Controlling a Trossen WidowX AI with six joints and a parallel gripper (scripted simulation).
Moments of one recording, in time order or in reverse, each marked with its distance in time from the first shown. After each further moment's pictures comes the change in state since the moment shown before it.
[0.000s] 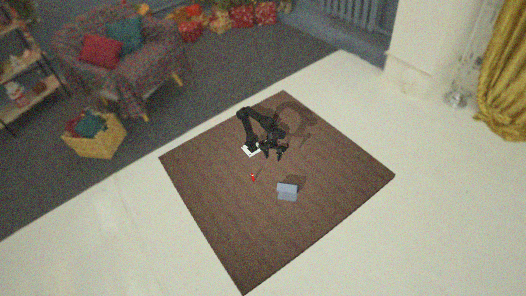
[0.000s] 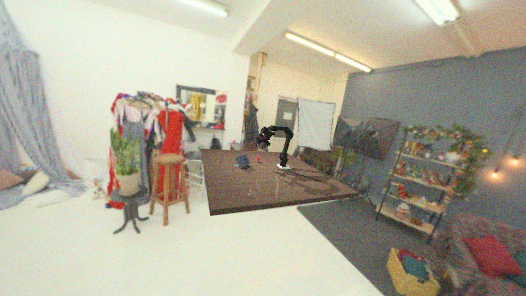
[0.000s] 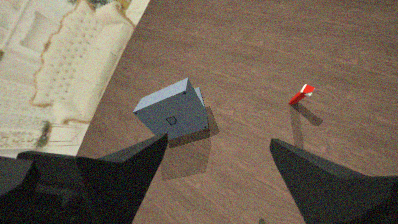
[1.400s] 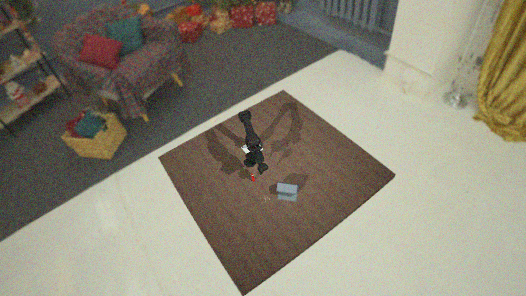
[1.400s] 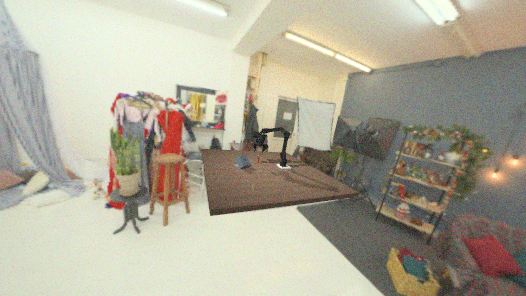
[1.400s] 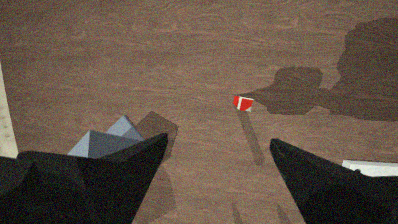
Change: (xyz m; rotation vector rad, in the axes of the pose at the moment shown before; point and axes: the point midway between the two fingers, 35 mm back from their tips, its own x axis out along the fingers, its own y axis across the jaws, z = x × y) arm 0.085 -0.095 0.049 0.301 0.259 -0.313
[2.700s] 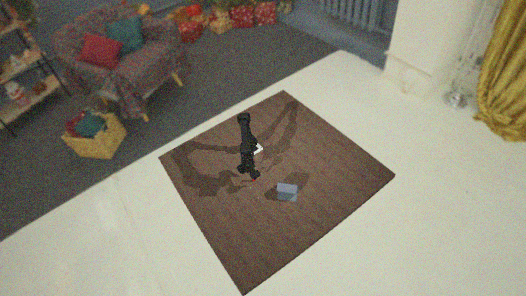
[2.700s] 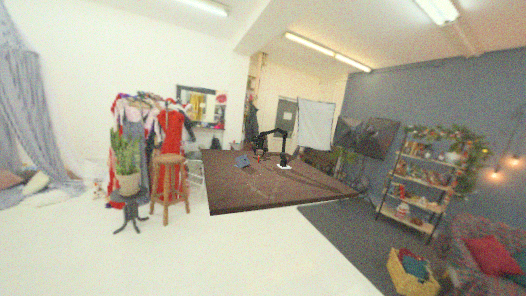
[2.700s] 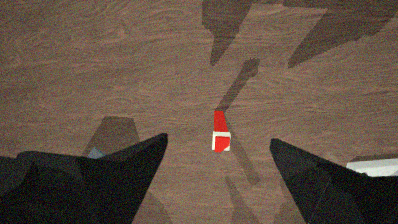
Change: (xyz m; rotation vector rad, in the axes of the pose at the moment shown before) arm 0.052 -0.029 0.028 0.140 0.124 -0.072
